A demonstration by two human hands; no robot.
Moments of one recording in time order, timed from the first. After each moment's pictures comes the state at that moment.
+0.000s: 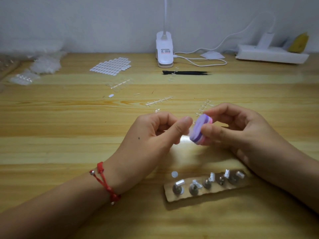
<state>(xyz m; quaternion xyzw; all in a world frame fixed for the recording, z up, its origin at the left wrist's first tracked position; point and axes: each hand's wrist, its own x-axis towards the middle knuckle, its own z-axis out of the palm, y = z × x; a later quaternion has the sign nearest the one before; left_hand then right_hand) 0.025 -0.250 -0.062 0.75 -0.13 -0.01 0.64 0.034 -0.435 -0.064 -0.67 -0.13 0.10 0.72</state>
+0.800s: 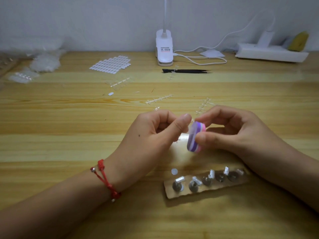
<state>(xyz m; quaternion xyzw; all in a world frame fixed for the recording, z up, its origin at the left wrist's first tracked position) 0.024 -0.251 -0.063 0.75 -0.14 -0.01 0.64 0.034 -0.433 -0.064 -0.69 -0.16 0.12 0.69</state>
